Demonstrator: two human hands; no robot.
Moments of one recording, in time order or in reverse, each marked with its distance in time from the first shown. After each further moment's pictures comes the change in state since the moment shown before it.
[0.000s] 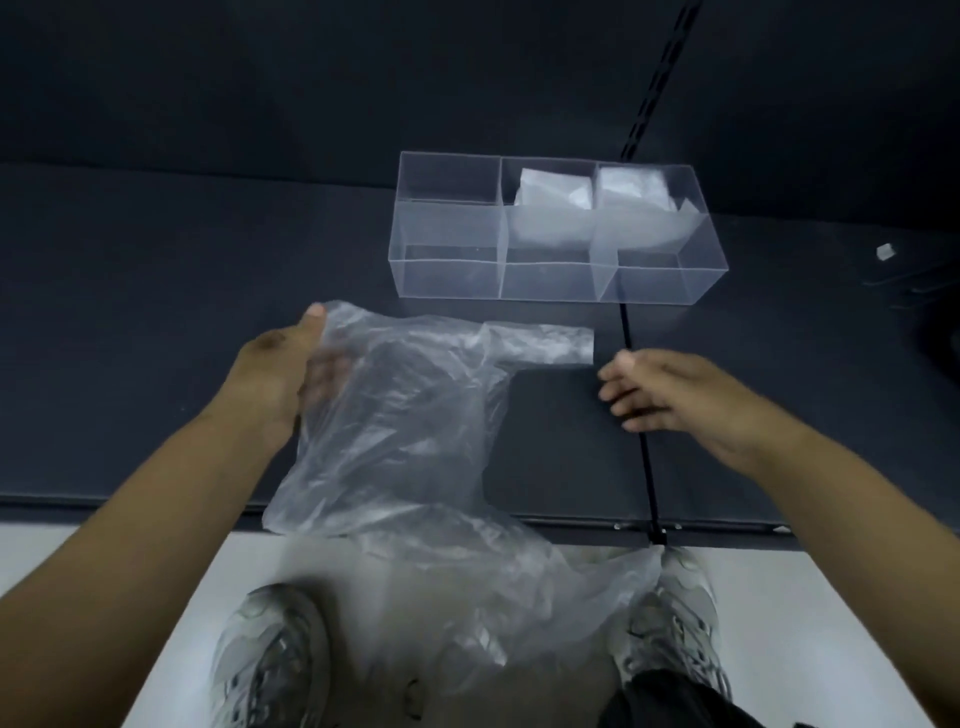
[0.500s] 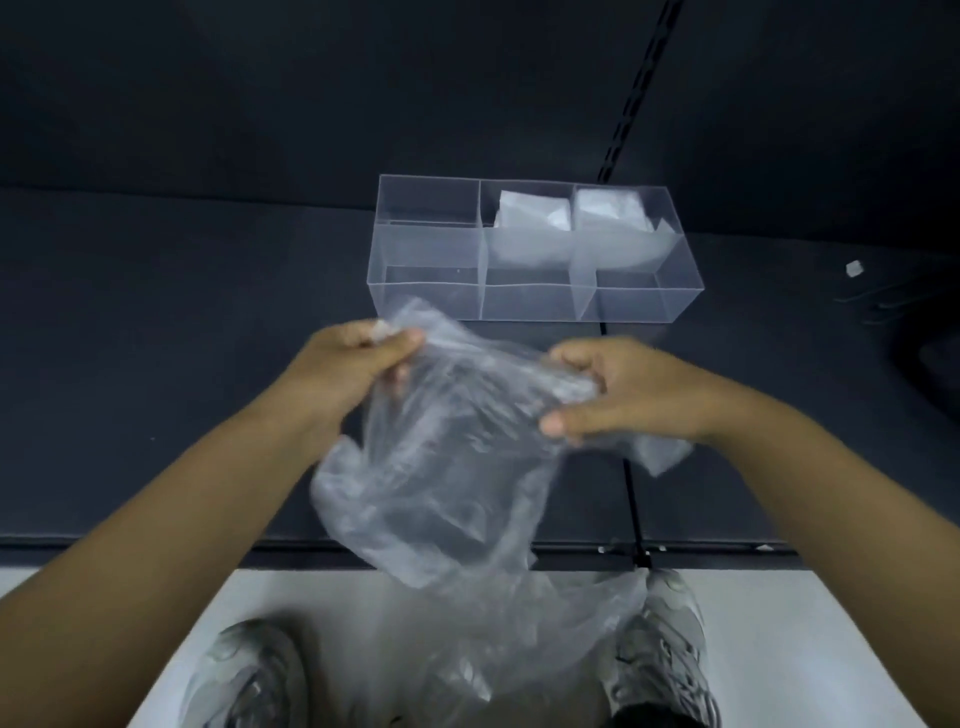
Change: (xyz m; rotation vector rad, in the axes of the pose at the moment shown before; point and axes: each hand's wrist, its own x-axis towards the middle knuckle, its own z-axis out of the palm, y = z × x) left_hand -0.032 0.027 0.050 0.207 -0.302 0.191; right_hand 0.009 -0.049 0.013 -0.374 -0.298 -0.241
